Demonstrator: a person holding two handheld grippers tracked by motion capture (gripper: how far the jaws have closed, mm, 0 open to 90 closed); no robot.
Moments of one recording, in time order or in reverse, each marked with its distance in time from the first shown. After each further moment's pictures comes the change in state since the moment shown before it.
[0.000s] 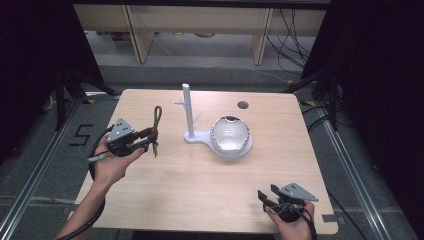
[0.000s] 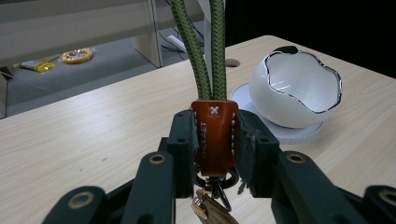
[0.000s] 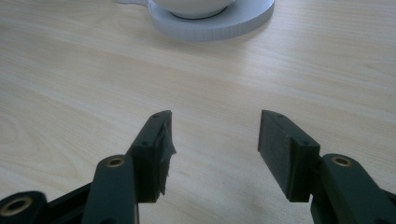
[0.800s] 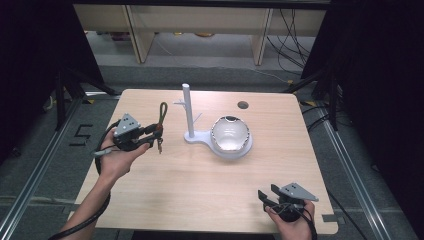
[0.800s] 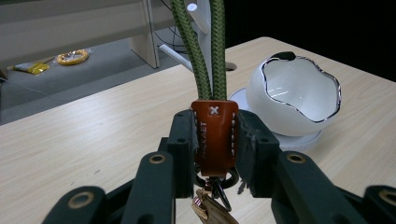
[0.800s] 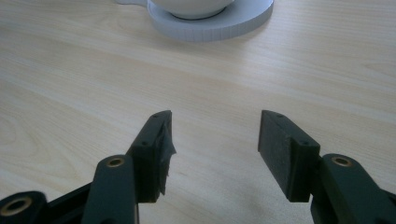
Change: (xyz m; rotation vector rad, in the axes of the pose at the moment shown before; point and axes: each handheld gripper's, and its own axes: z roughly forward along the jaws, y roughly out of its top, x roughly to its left) left arm -0.003 0.011 0.014 0.005 -0.013 0.007; right arm -0.001 0.000 0.000 -0.004 0.008 0.007
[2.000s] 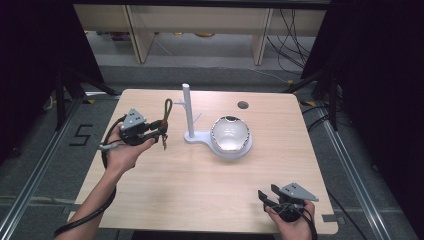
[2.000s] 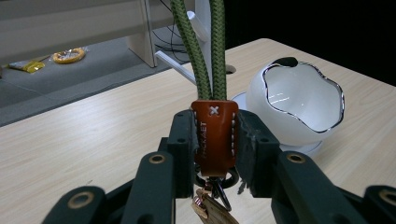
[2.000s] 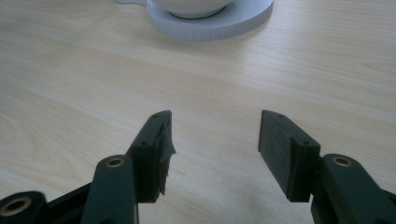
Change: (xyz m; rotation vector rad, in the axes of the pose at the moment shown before) left arm 0.000 0.008 0.017 0.002 -0.008 -0.013; right arm 0.002 -0.001 -0.001 0.009 -0.004 0.031
